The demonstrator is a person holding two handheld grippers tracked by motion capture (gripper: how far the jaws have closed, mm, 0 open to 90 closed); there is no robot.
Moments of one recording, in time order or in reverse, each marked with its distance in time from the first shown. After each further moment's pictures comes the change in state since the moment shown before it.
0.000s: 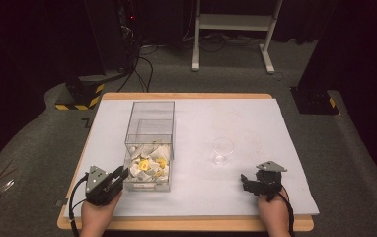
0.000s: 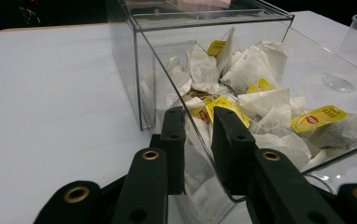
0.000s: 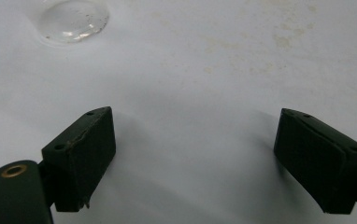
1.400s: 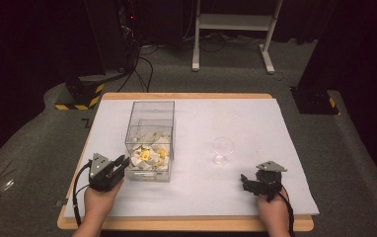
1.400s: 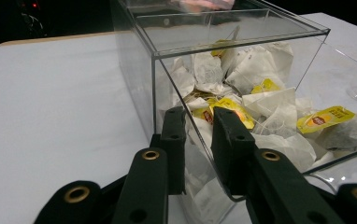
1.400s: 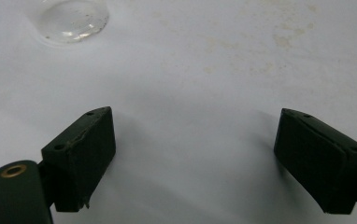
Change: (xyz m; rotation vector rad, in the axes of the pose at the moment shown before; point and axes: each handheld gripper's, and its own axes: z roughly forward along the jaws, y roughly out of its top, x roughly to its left) left arm 0.016 0.017 0.029 -0.002 0.007 0.017; right arm 0.000 0.000 0.000 0.000 0.000 0.001
